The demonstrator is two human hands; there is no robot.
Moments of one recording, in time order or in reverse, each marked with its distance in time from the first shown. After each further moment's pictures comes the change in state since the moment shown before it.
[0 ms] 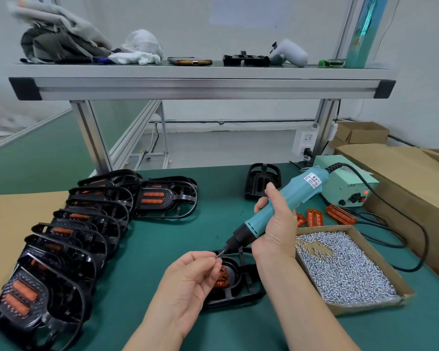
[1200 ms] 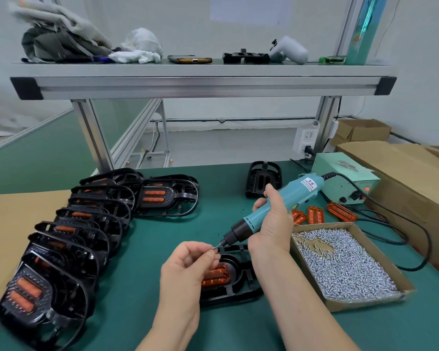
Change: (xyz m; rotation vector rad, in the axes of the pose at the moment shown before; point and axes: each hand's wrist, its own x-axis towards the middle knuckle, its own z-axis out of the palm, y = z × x) left_hand 0.005 -0.016 -0.003 0.257 0.041 0.425; right_hand 0.001 0.009 0.002 -0.004 0.113 0.065
